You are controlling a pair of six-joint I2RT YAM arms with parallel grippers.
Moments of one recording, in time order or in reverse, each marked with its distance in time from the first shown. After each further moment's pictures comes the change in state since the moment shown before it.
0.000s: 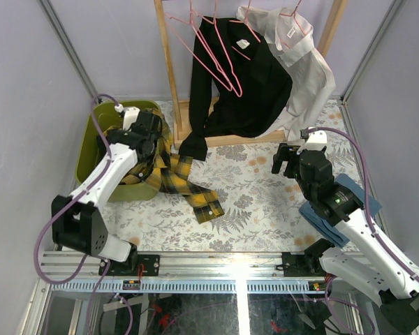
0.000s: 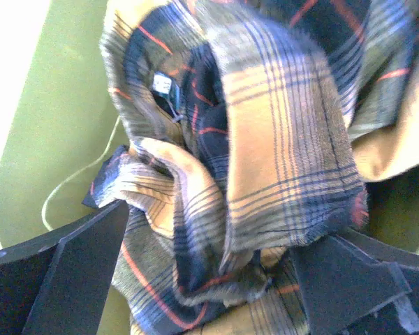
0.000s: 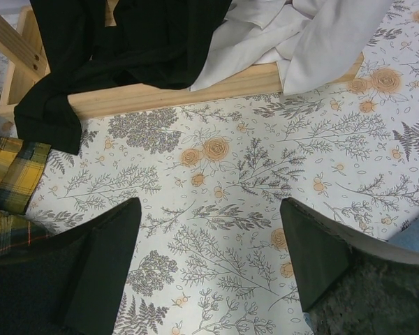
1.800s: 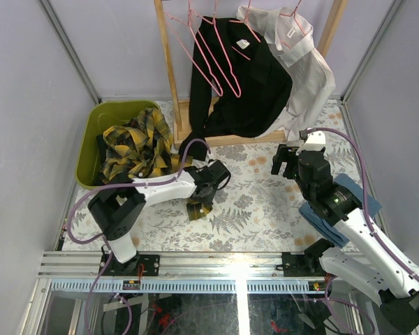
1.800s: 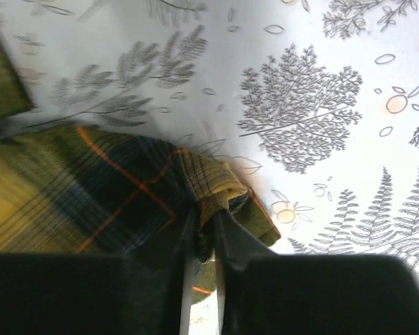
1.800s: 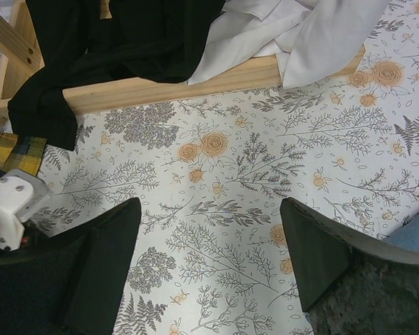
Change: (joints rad) left arm -0.602 0.278 -0.144 0.230 0.538 -0.036; right arm 0.000 0.005 -0.011 -0.002 0.000 0.008
